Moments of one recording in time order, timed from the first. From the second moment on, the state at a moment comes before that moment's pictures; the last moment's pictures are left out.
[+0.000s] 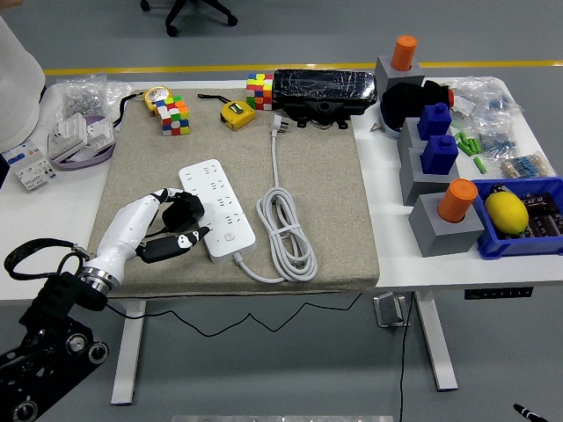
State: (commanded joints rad) left arm -0.20 0.39 -0.83 -1.39 1.74 0.46 0.10; right arm 0.08 -0.22 1.16 0.30 -1.03 -0.01 -0.06
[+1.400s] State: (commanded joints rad) left arm -0.33 0.33 -0.77 -1.34 1.68 0.42 0.11; right arm 0.07 -0.22 1.15 0.31 -1.03 -0.02 -0.06
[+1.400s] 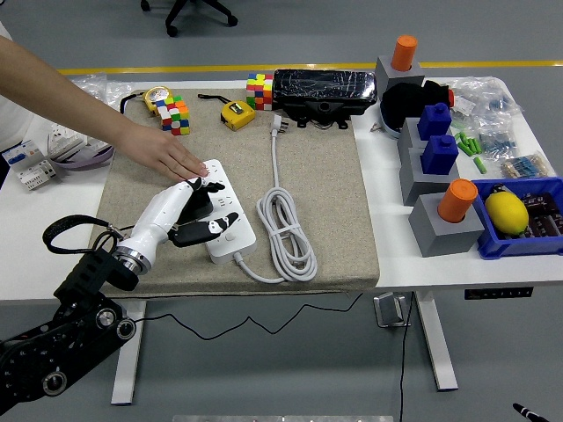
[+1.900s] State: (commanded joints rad) left arm -0.26 0.39 -0.84 -1.58 1.70 0.32 0.19; right arm 0.07 -0.22 1.16 0.31 -1.03 -0.02 -0.06
